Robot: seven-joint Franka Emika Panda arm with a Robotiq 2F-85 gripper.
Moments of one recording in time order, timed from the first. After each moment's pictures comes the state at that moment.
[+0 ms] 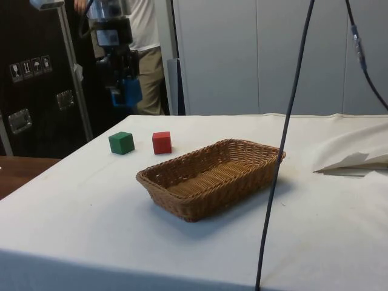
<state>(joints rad) 0.05 0.39 -0.02 -1.73 -0.03 2.13 0.06</state>
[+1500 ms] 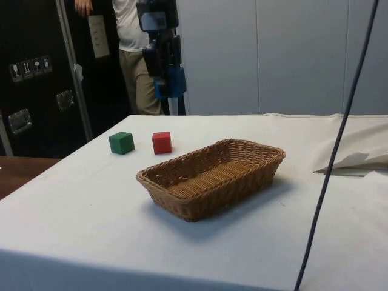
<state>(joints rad) 0.07 0.00 0.07 -2.20 -0.09 2.20 0.17</state>
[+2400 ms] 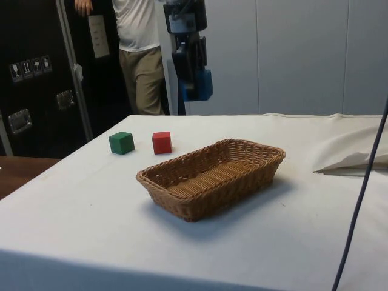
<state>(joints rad) 0.07 -0.13 0.09 -2.37 -0.08 2.22 0.17</state>
